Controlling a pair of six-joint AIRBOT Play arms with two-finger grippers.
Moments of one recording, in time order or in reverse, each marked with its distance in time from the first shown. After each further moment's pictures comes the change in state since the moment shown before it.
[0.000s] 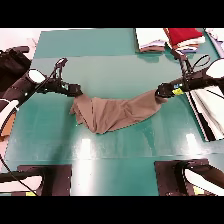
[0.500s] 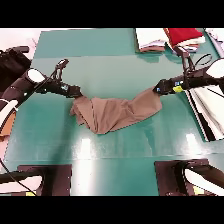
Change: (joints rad) left arm 0.004 0.034 0.003 0.049 -0.058 0.005; right arm -0.031 -0.005 0.000 0.001 -0.059 0.000
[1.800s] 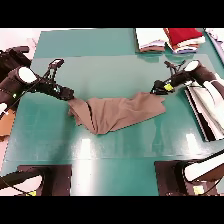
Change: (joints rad) left arm 0.002 0.090 0.000 0.169 -0.121 -0.062; right arm -0.126 -0.616 0.269 0.076 0.027 -0.069
